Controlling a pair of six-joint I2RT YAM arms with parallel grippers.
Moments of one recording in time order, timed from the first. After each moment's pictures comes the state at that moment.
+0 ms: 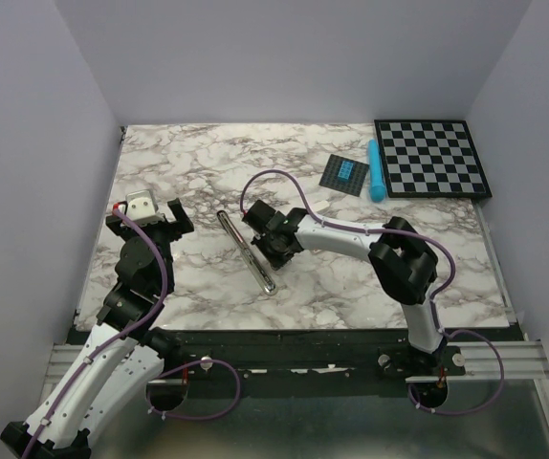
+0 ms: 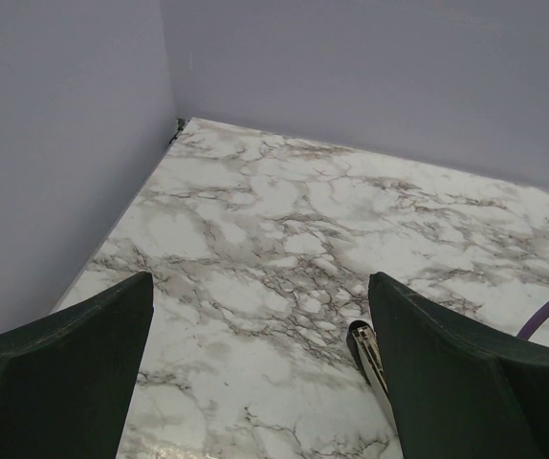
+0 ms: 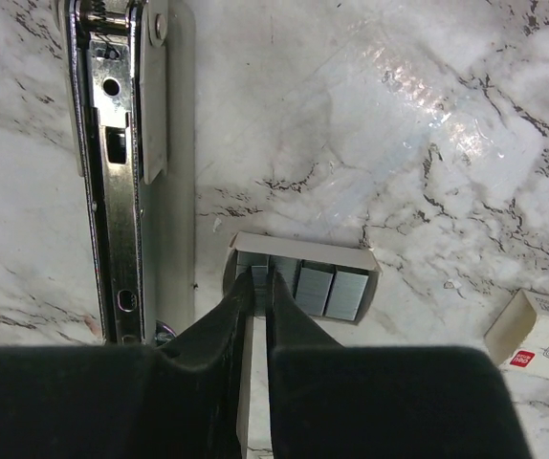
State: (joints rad) left arm -0.50 0.53 0.62 -0.05 -0.72 -0.07; right arm 0.96 2.05 1.50 -0.66 0.09 0.21
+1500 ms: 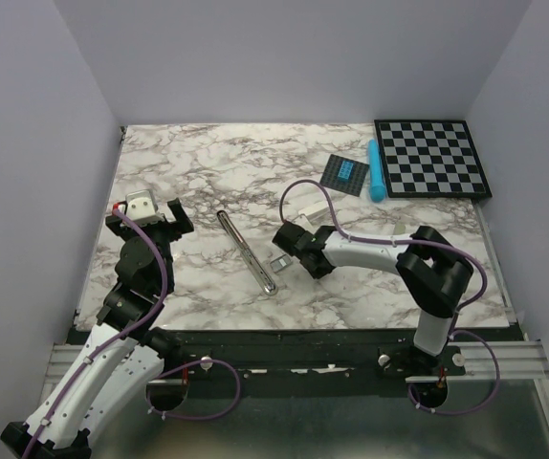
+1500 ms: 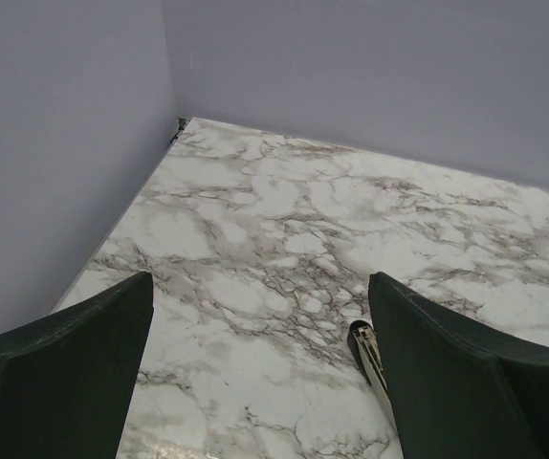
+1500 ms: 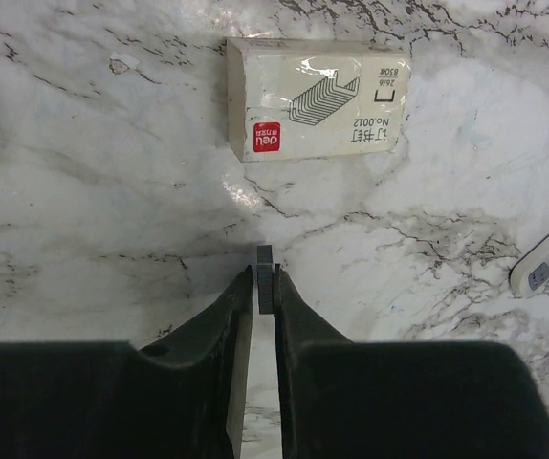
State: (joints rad) left arm -0.50 0.53 0.62 -0.05 -0.72 -0.07; right arm 0.94 1.84 1.14 -0.68 0.49 0.33
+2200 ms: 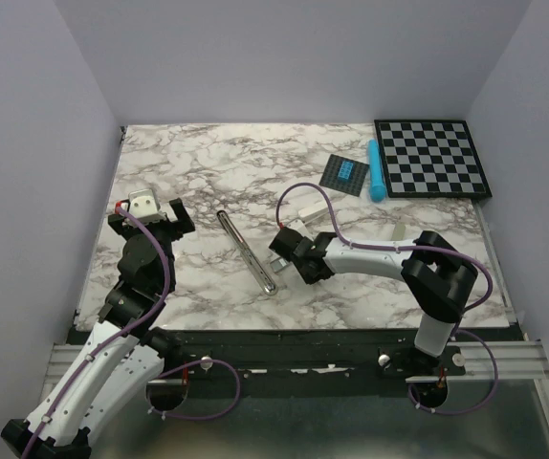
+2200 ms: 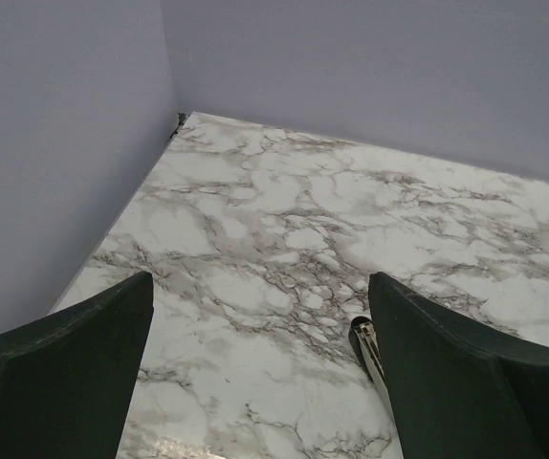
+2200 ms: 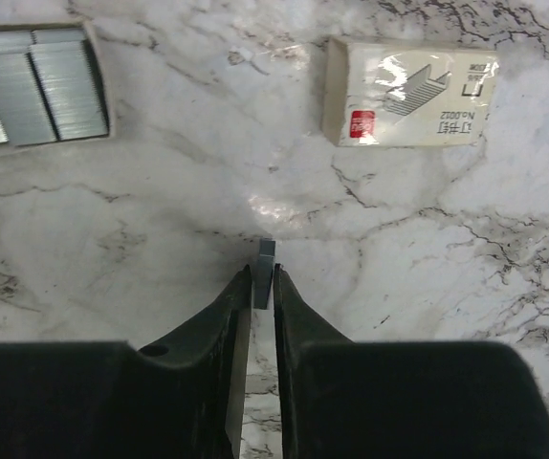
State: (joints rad) left arm -0.50 0.55 0.62 -0.05 -0.72 -0.08; right arm 0.98 1.79 1.10 -0.62 0.42 0.38
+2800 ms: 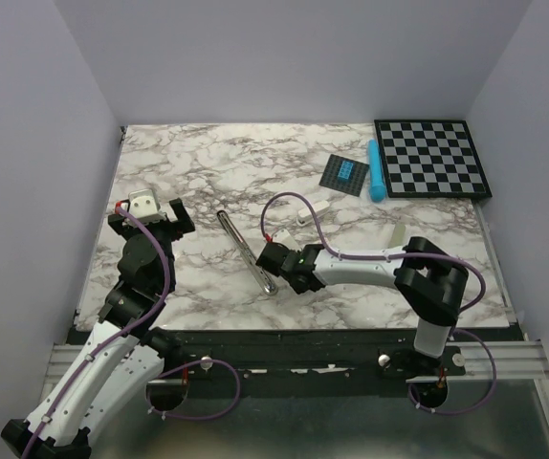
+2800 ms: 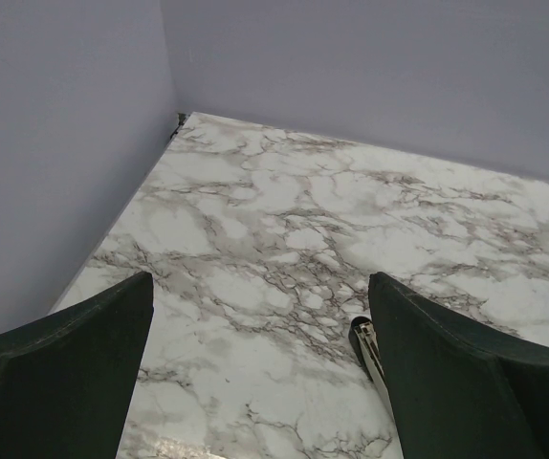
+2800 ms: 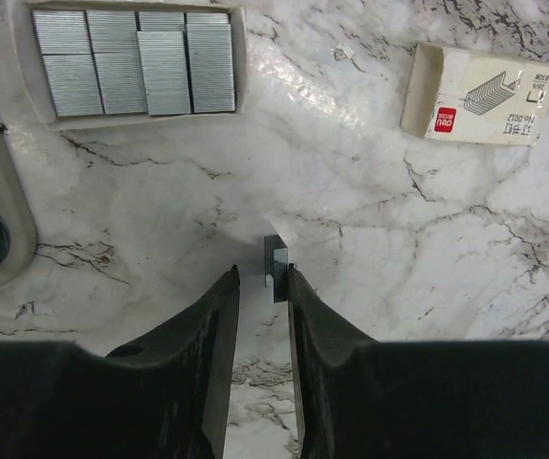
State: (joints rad) left arm -0.50 0.55 0.62 -0.05 -0.72 -0.08; right arm 1.10 1.83 1.14 -0.62 0.49 0.42
